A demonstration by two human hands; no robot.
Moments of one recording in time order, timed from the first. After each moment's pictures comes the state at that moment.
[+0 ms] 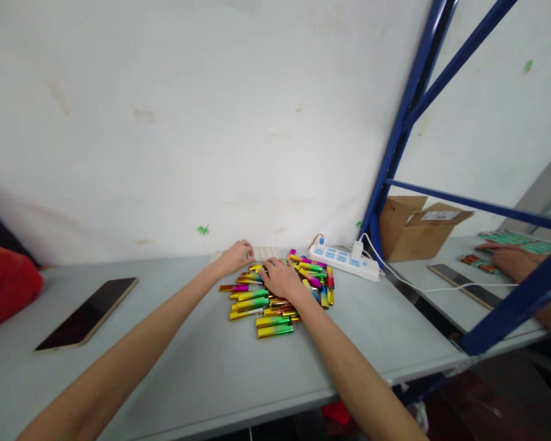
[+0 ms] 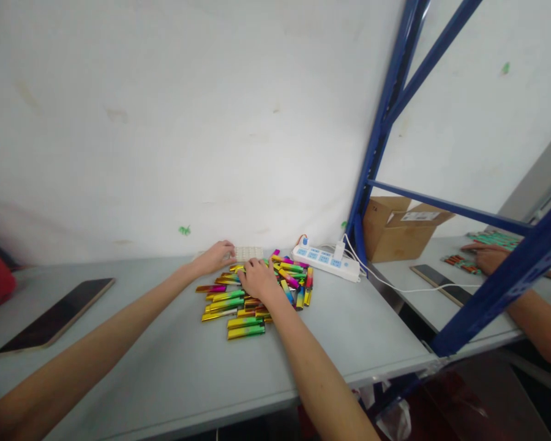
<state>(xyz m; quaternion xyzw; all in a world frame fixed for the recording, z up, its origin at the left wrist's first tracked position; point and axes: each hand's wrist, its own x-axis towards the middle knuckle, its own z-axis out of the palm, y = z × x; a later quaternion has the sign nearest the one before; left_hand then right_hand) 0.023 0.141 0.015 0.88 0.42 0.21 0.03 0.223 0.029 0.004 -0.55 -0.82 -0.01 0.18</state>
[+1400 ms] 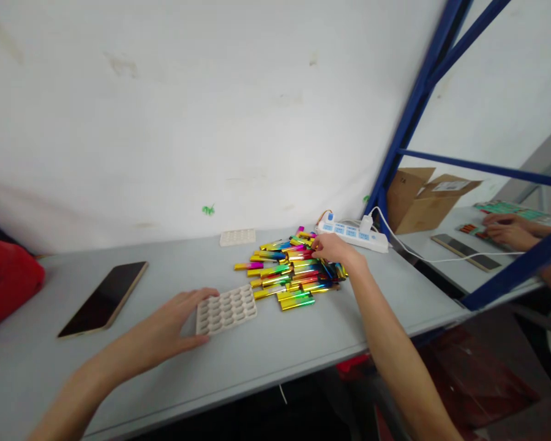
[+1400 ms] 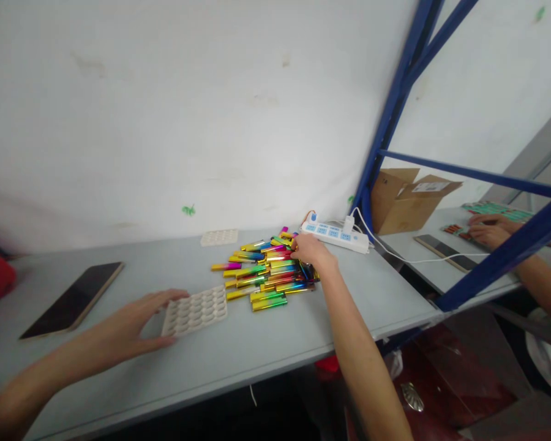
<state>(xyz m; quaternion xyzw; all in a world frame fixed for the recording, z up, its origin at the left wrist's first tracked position) -0.120 -0.075 0.027 0.85 0.48 0.10 0.17 0.309 0.015 0.045 -0.68 -0.73 0.10 0.07</state>
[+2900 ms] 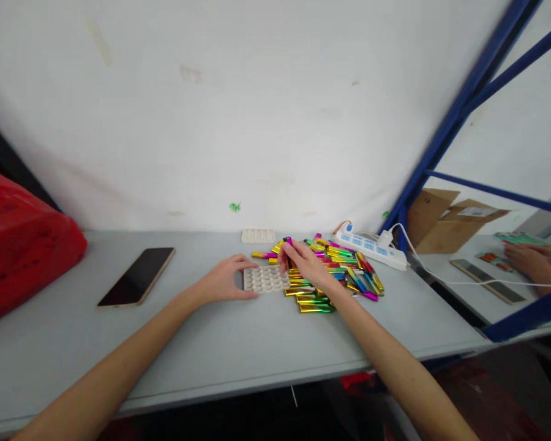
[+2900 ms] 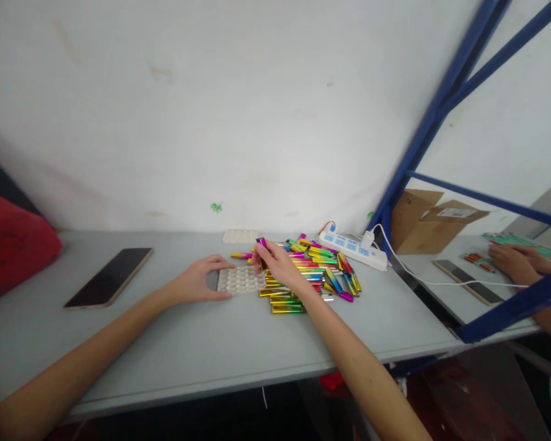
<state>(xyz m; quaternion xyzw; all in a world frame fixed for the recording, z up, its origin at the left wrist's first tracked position) -0.076 -0.006 0.006 0.88 0.40 0.20 0.15 0.185 -0.009 0.031 -0.34 -0.71 0.44 0.43</state>
